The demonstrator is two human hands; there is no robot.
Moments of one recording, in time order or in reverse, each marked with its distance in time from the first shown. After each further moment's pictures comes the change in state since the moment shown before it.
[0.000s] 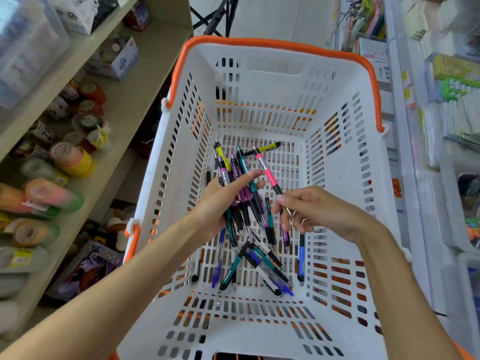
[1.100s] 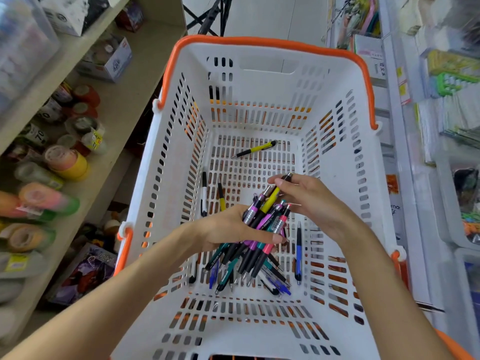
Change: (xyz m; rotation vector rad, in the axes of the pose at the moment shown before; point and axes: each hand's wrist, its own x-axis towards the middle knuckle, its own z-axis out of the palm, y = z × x) left_hand -0.008 -0.011 0.003 0.611 -0.494 -0.238; right_hand 0.015 0.003 0.008 0.239 0.301 0.006
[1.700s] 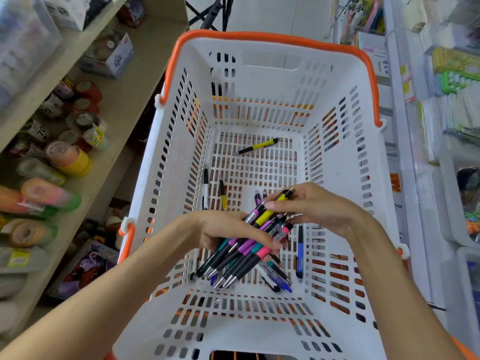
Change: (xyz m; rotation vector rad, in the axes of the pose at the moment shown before) left_hand -0.006 0.010 -0.005 -0.133 -0.296 -0.212; right_hand -0.005 -0.007 -0.005 -0.128 -0.237 0.108
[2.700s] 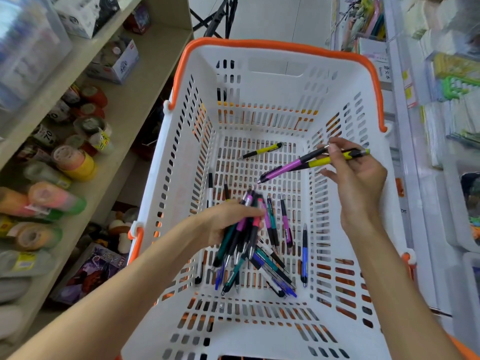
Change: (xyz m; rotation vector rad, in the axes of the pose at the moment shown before) left_hand 0.005 -0.004 -0.012 -0.269 0.412 0.069; right_hand 0.003 -0.008 -0.003 0.505 0.941 -0.513
